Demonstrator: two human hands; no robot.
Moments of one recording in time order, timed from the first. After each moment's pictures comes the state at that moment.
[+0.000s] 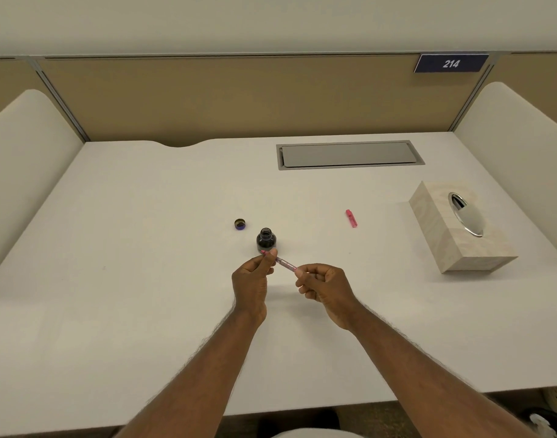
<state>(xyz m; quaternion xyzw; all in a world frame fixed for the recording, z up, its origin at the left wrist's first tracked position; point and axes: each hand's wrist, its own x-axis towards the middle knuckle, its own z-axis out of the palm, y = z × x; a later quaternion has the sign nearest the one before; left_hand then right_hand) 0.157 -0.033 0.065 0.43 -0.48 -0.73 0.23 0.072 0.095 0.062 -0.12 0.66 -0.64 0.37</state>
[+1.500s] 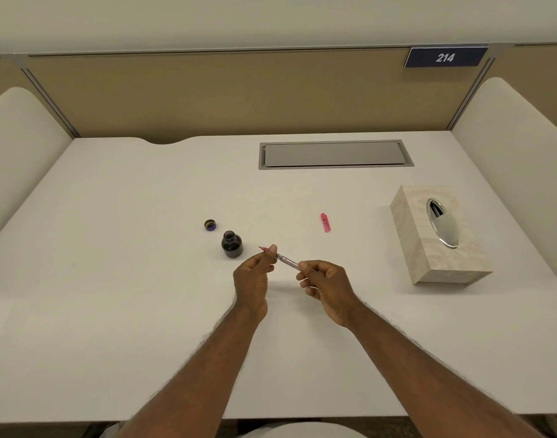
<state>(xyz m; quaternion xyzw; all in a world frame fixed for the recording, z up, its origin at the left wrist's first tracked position) 0.083 0.032 0.068 0.46 -0.45 -0.73 0.23 -0.007 0.153 0.055 -0.08 0.63 -0.66 0.40</state>
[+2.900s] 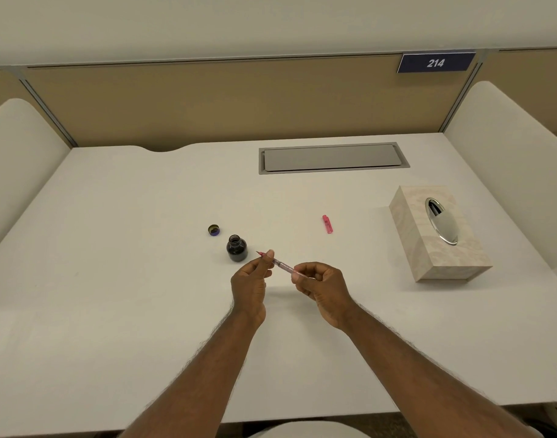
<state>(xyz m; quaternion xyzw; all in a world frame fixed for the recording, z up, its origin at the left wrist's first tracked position) 0.101 0.020 0.069 0.46 -0.45 -0.73 0.22 0.013 0.138 0.055 -0.09 0.60 -0.70 0.38</state>
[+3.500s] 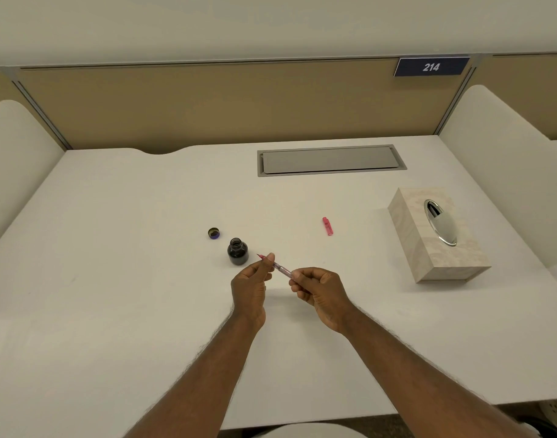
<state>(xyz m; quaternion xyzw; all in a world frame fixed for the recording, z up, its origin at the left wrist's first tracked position) 0.104 0.012 0.064 0.46 -0.44 -0.74 0.22 0.020 0.131 0.057 -0.07 0.60 -0.69 0.40</state>
